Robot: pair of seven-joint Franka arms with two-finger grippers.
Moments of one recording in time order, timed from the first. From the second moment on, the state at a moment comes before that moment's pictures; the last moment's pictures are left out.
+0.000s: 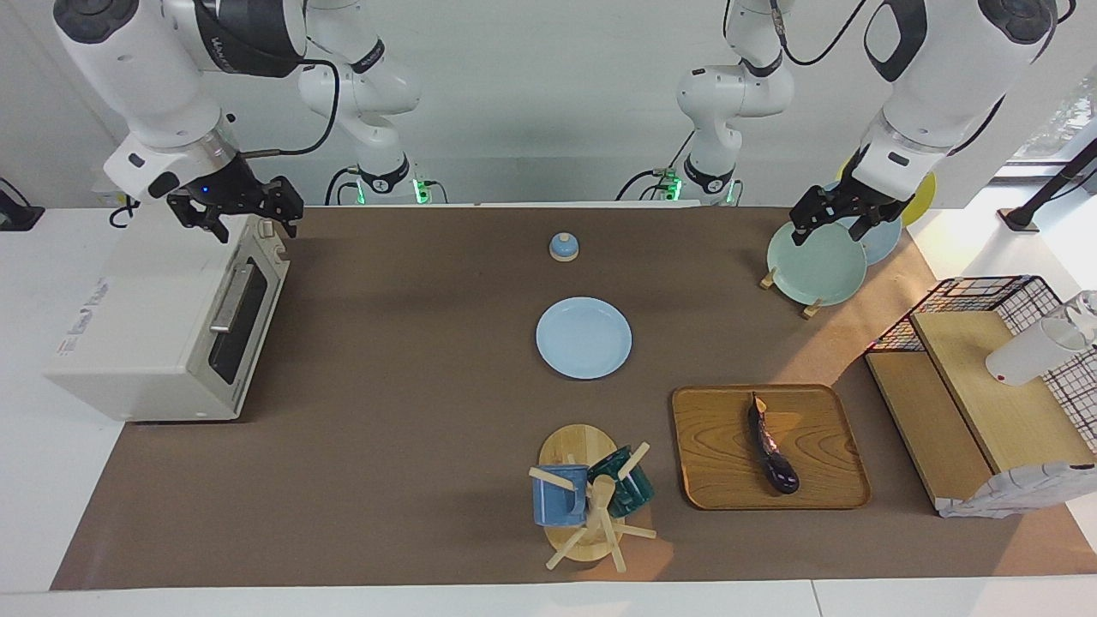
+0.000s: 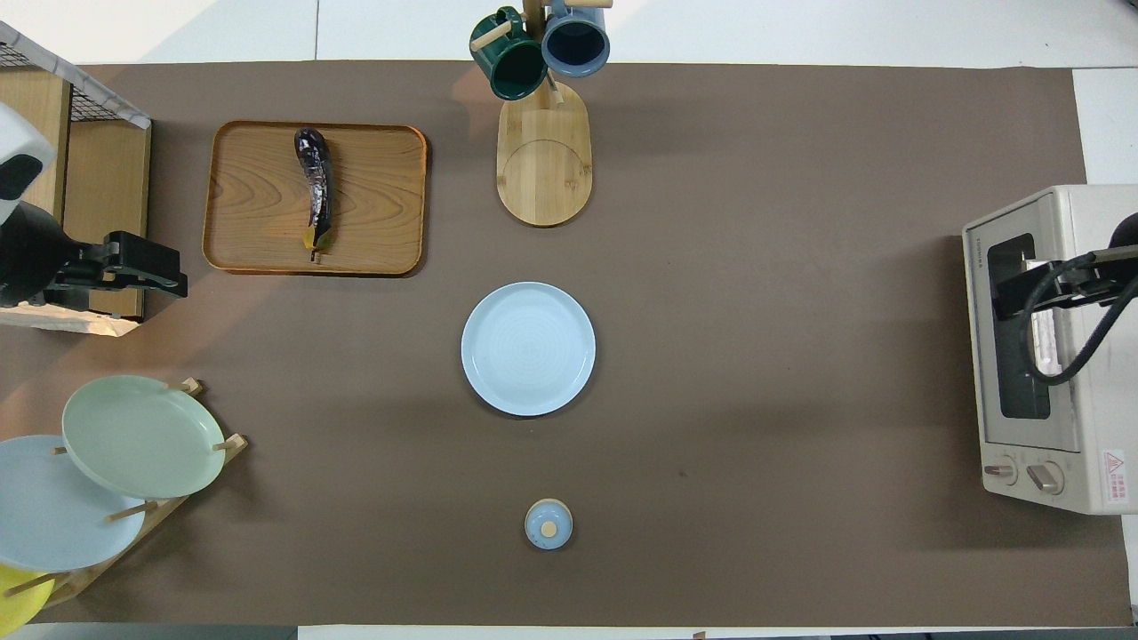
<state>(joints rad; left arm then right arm) -0.06 -0.02 -0.05 -1.63 -0.05 1.55 -0.15 0.01 -0.01 -0.05 -1.63 -0.05 1.49 -0.14</state>
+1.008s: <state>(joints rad) -0.06 0.00 -0.06 -1.64 -0.05 1.66 -0.15 0.01 -0.01 -0.05 -1.63 -0.05 1.49 -0.14</state>
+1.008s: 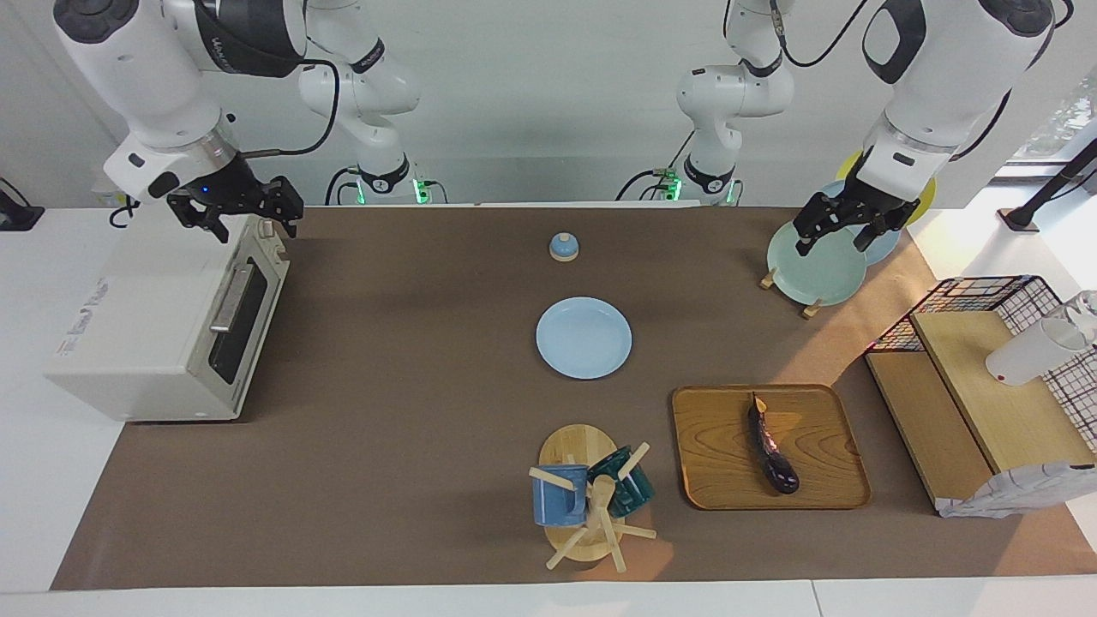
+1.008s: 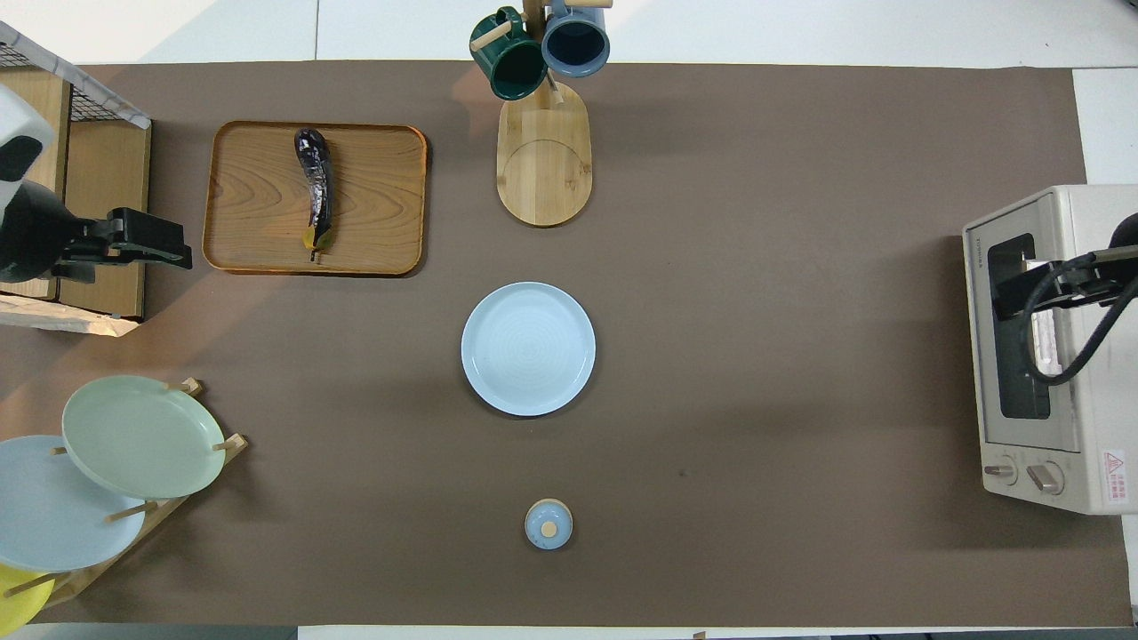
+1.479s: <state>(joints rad) -0.06 0.21 -0.06 -1.59 -0.05 1.79 -0.10 0.01 -0.01 -0.05 -1.63 -0.05 1.49 -0.14</state>
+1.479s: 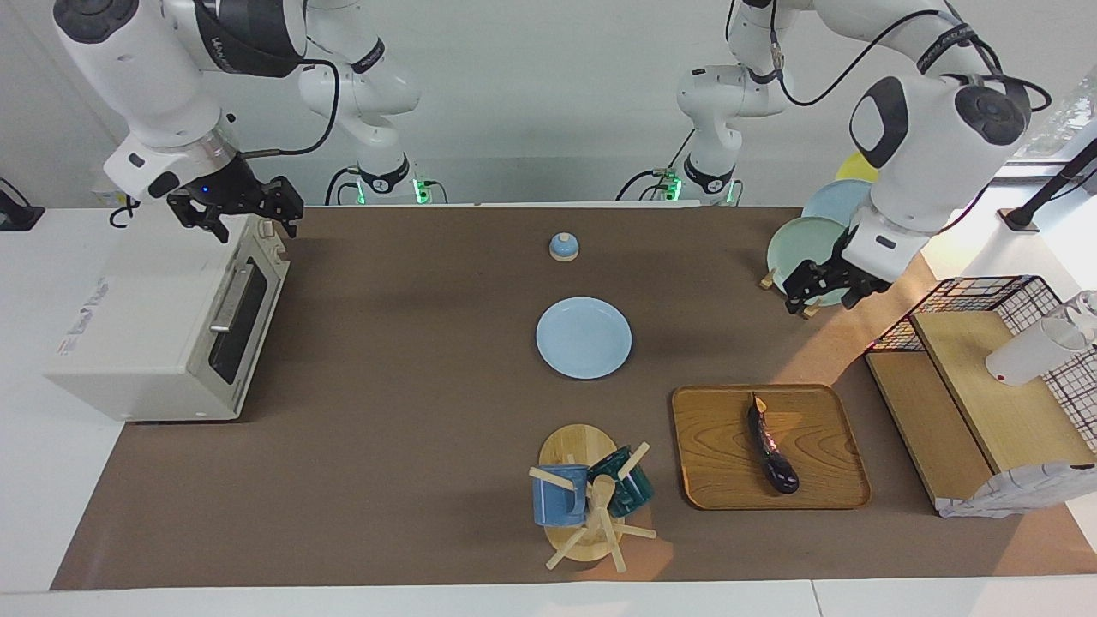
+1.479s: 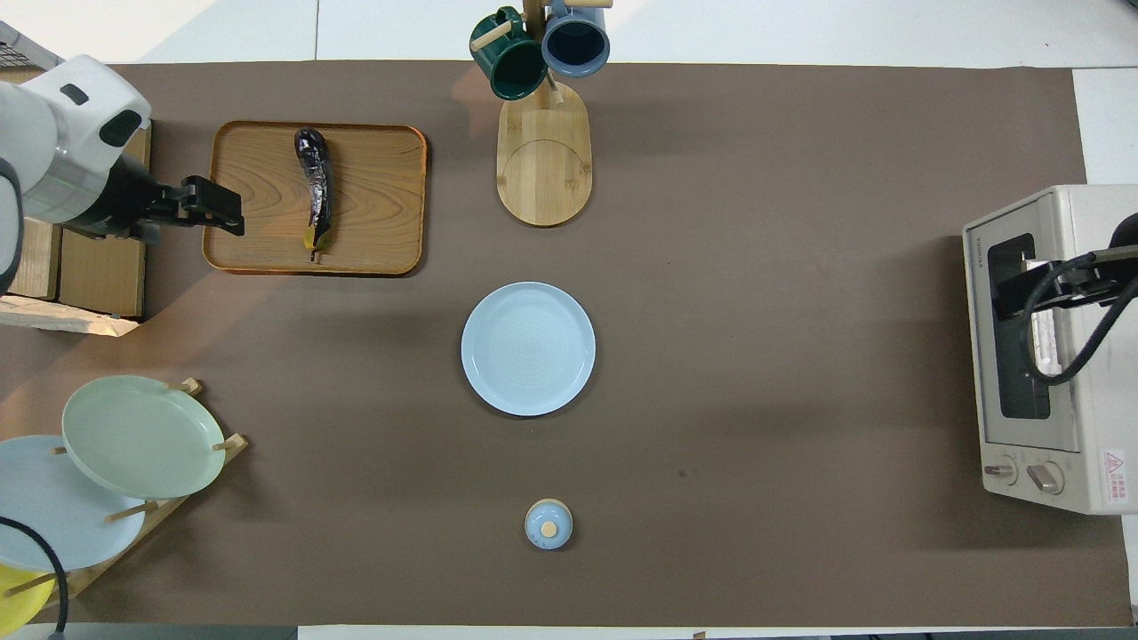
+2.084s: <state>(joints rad) -0.07 0.48 -0.06 -1.56 -0.06 2.10 -0.02 0.01 -0.01 -0.05 -1.63 -0.05 1.49 -0.14</state>
